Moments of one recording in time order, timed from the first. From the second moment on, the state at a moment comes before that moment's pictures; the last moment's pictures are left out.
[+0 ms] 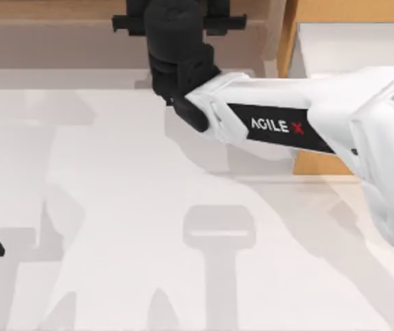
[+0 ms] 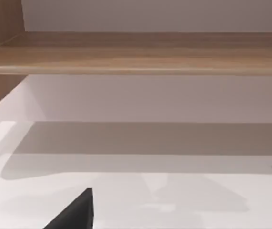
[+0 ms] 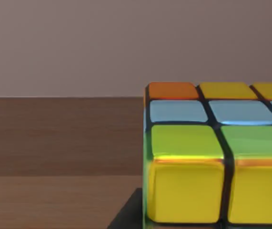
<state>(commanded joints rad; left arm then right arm) 0.00 0.00 0.00 0.00 0.00 0.00 0.71 2.49 1.89 0.60 0.76 0.02</state>
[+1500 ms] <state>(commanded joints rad) 0.00 0.00 0.00 0.00 0.00 0.00 0.38 2.18 2.22 -1.22 0.18 0.20</state>
